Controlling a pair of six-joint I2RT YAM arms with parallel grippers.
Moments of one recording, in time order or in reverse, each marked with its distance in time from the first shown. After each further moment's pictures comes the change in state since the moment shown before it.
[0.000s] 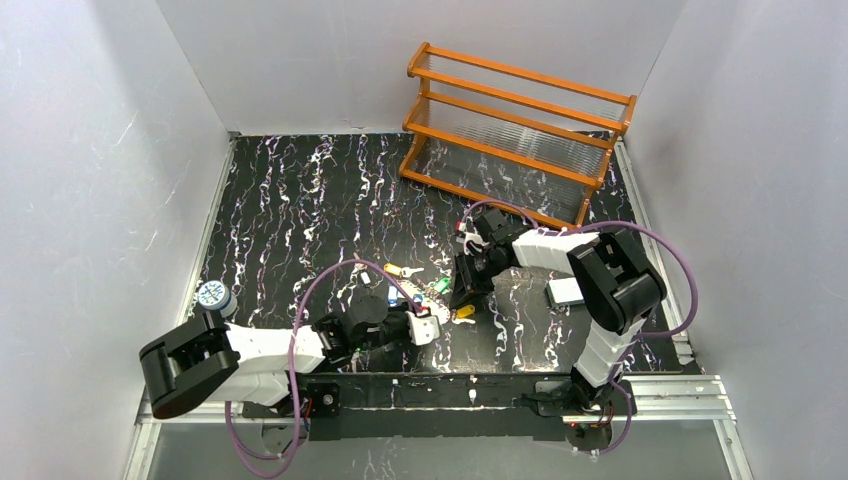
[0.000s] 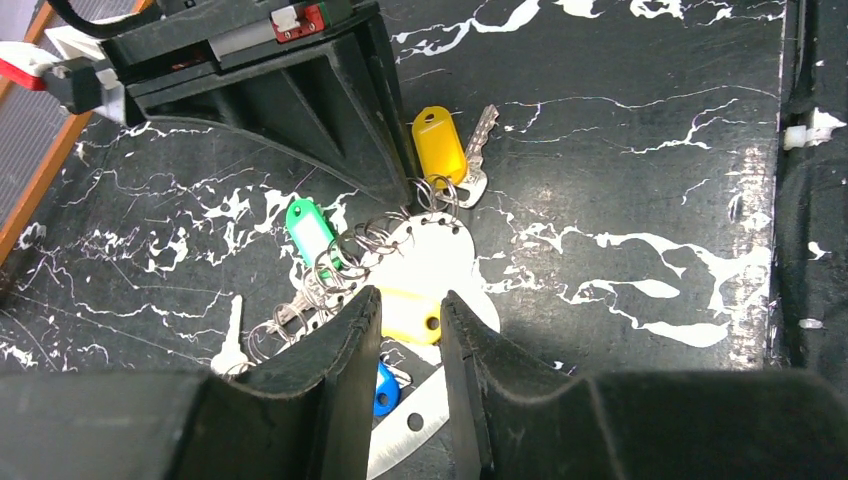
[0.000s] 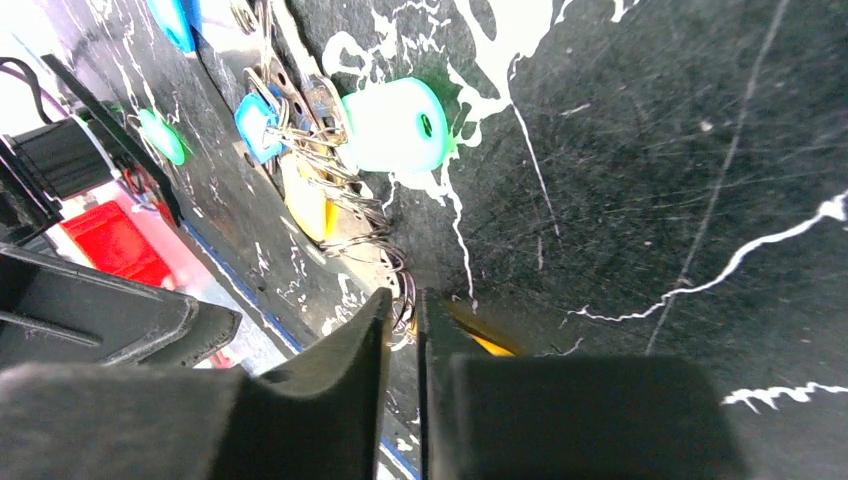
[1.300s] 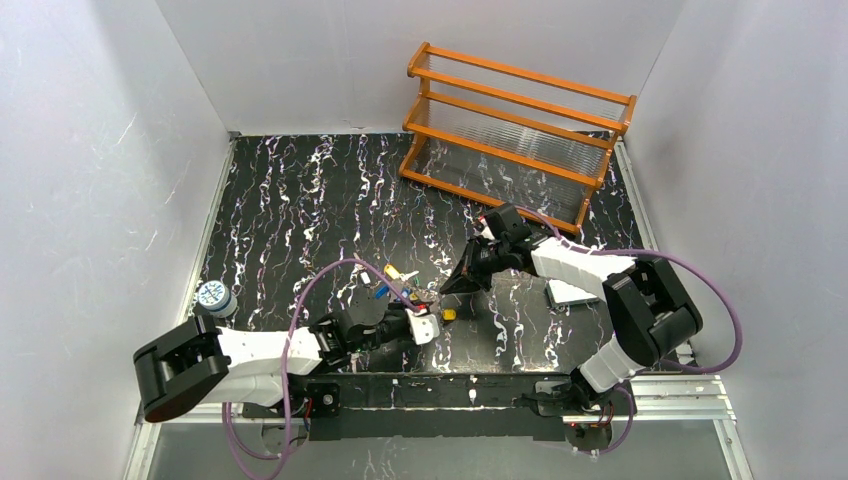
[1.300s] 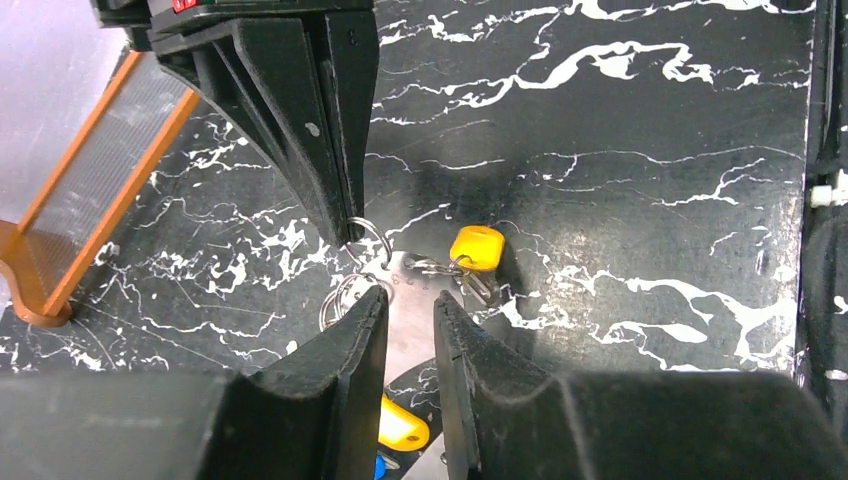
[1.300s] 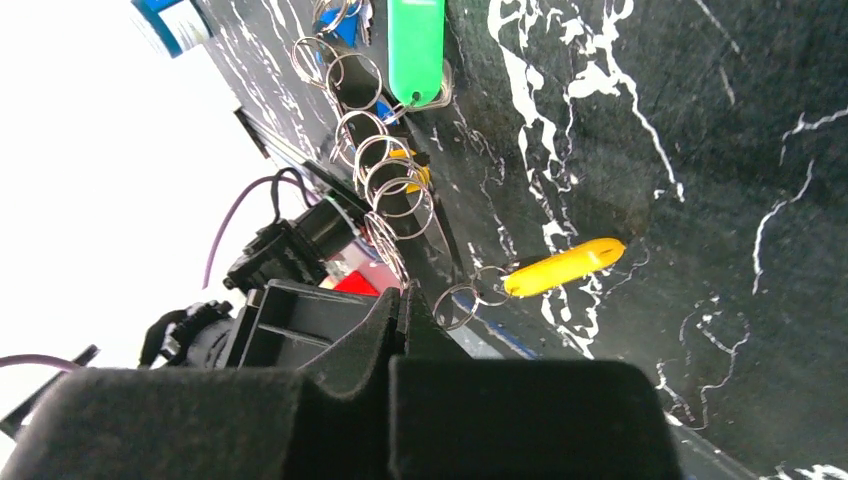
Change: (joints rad) left arm -0.019 -0.039 0.006 0.040 -0.052 0.015; right arm 0.008 -0.211 -0.073 0.095 -0.023 0.619
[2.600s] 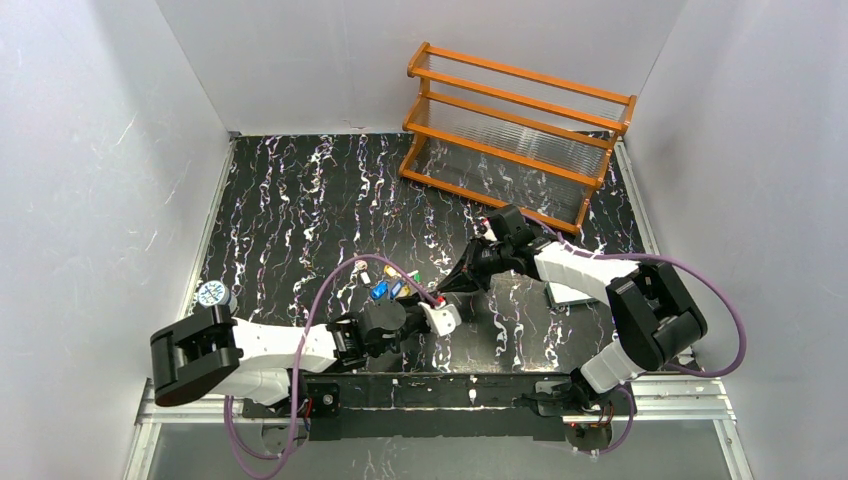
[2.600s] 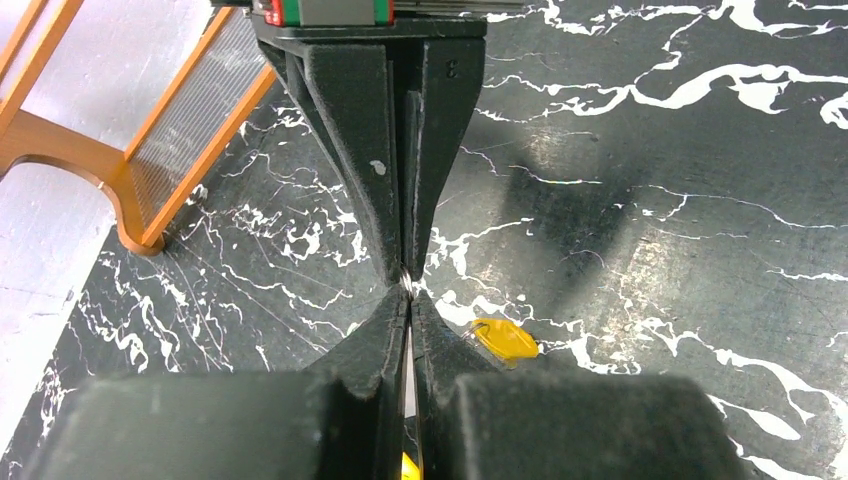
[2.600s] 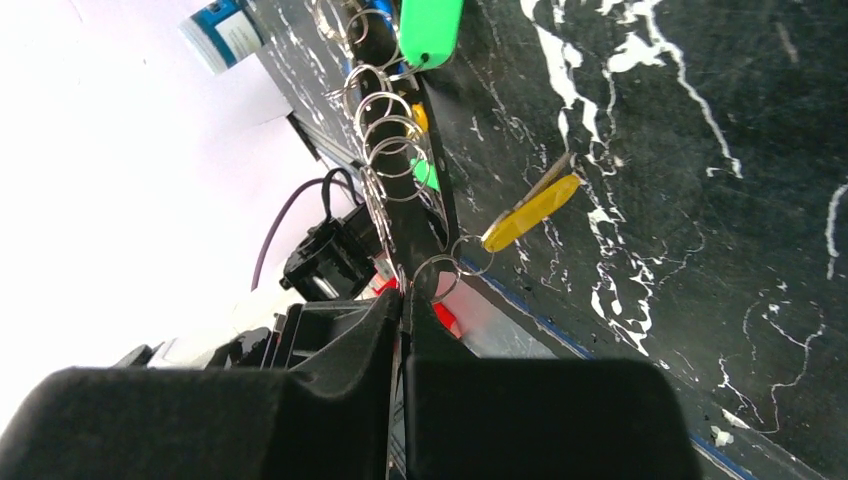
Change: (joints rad) left arm -0.118 0.099 0.124 -0.030 -0.379 -0.007; right arm -0.003 -0.035 -0.043 0.069 -0.027 0.169
